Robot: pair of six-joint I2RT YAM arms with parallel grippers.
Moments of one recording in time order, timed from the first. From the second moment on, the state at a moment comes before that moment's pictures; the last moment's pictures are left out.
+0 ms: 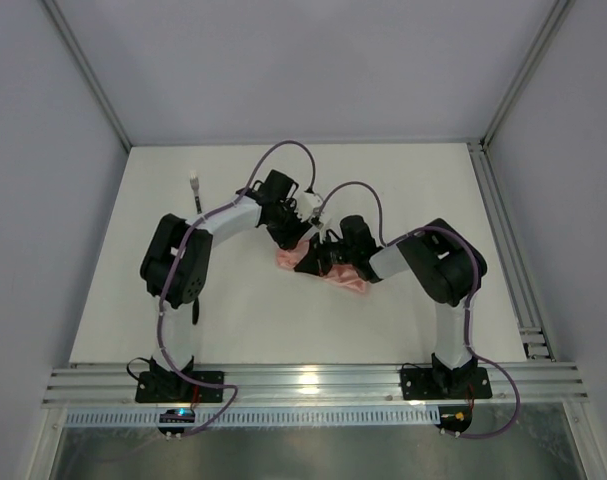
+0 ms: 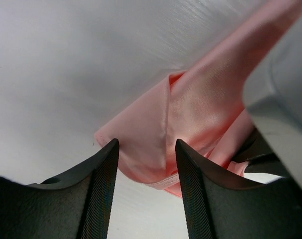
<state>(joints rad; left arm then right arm) -0.52 2.02 1.46 -0.53 0.29 0.47 0.57 2.00 0.82 0.70 -0.72 0.23</state>
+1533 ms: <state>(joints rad) -0.56 2.05 1.49 -0.57 0.27 0.50 0.44 2.07 0.99 0.55 -0.74 0.61</state>
